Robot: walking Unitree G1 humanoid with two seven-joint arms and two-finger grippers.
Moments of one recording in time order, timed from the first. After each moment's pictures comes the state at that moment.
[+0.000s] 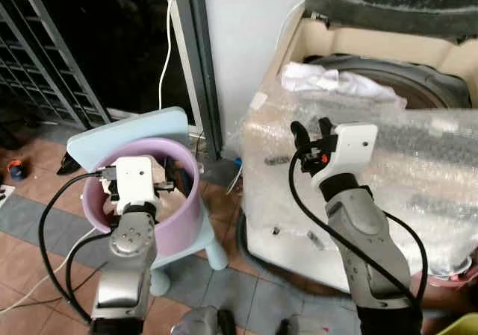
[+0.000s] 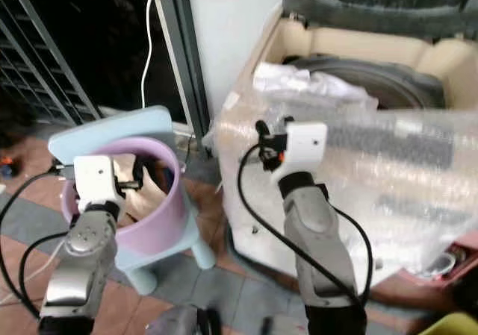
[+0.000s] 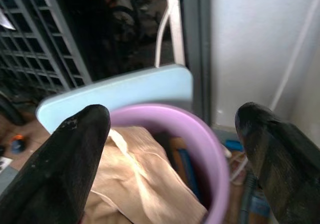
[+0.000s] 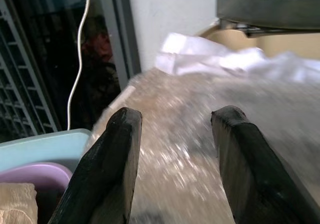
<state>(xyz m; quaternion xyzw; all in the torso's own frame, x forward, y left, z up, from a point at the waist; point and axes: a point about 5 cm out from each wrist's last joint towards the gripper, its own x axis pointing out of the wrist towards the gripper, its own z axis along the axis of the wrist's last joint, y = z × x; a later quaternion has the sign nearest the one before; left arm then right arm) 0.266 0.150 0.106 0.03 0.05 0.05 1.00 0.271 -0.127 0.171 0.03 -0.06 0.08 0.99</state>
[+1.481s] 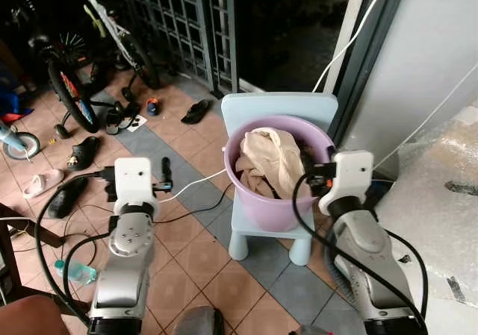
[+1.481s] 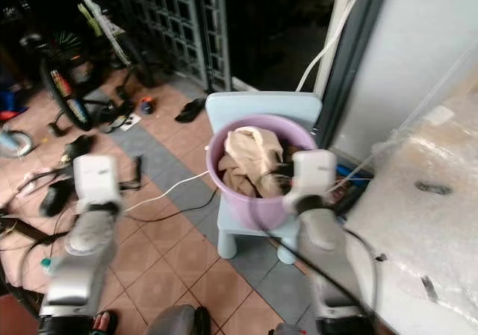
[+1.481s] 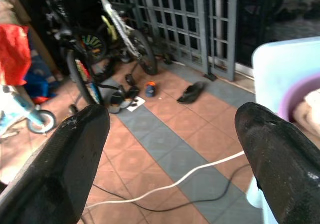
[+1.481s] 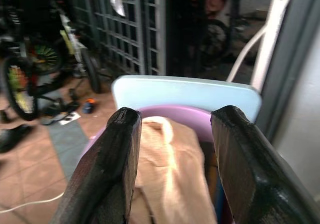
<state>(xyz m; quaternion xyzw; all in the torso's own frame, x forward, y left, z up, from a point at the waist) 0.266 0.160 0.105 0.05 0.06 0.08 0.99 0.267 -0.146 0.121 -0.02 -0.01 0.07 1.00</state>
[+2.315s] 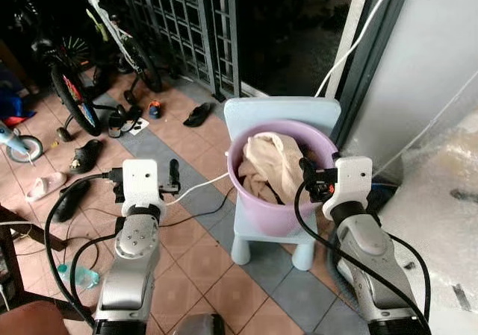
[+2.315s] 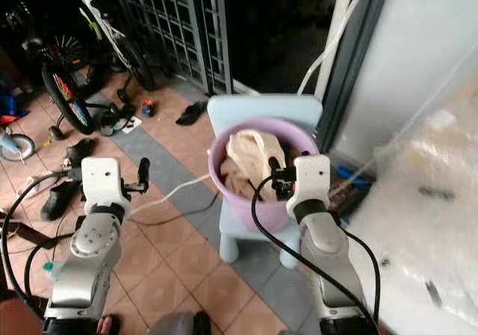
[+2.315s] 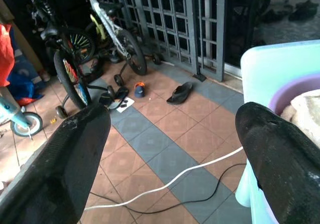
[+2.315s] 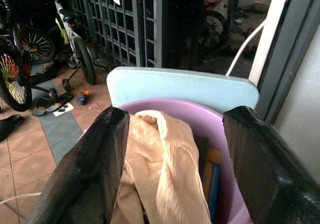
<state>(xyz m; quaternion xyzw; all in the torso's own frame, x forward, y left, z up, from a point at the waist) 0.266 0.153 0.105 0.05 0.06 0.06 1.00 0.269 -0.152 0.112 -0.03 0.01 0.07 1.00</state>
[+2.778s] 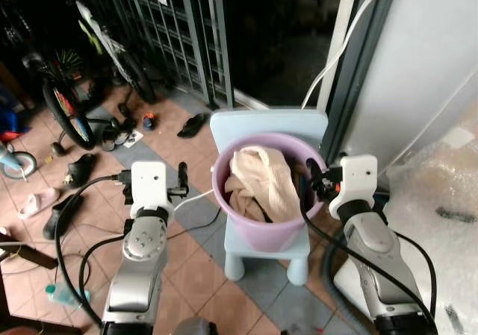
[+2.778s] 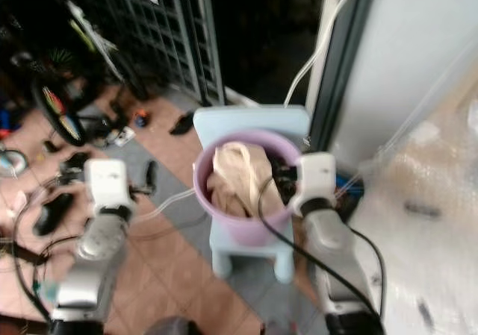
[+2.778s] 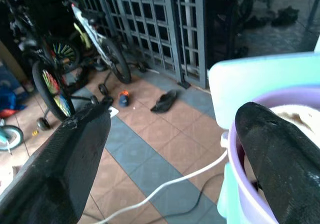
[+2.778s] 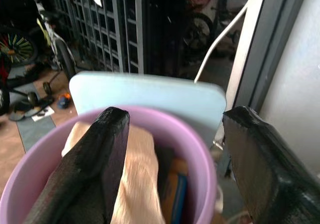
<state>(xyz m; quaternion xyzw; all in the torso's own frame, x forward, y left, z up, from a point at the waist) 0.264 0.144 0.103 0.04 0.06 0.04 1.00 0.273 -0.159 0.108 -0.04 0.02 0.06 1.00</state>
